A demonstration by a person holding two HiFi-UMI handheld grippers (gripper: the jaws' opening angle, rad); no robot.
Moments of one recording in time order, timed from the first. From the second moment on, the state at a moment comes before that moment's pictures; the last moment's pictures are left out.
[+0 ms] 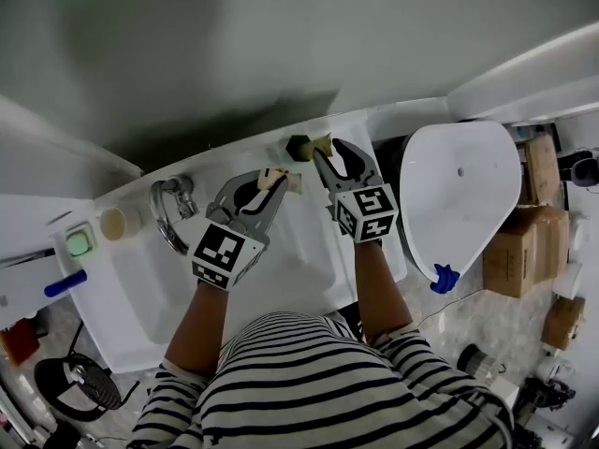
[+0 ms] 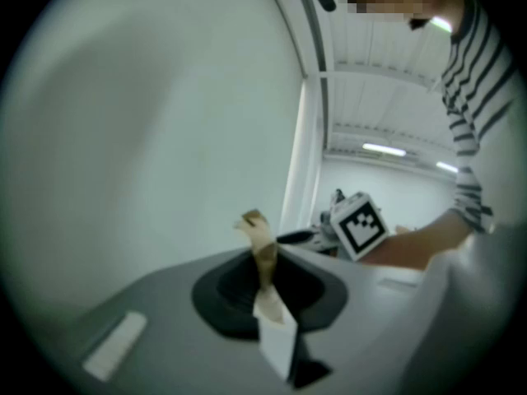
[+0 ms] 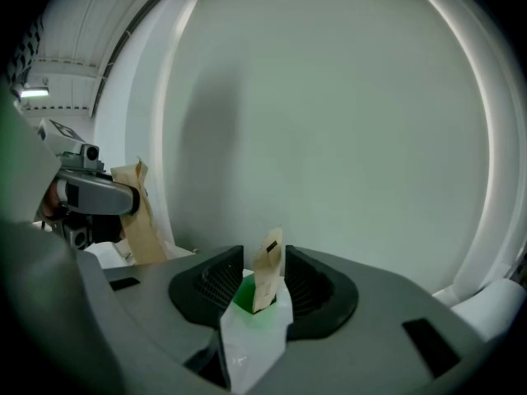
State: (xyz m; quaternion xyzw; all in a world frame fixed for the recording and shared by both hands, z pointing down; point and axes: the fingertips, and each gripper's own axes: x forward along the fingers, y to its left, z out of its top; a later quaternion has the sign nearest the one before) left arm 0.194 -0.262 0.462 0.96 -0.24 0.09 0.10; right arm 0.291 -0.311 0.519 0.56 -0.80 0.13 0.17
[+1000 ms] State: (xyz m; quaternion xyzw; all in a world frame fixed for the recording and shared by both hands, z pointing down) left arm 0.185 -0.261 0.449 0.96 -0.25 0.08 0.09; right arm 0.299 -0.316 0.487 0.59 -0.78 0.08 0.17
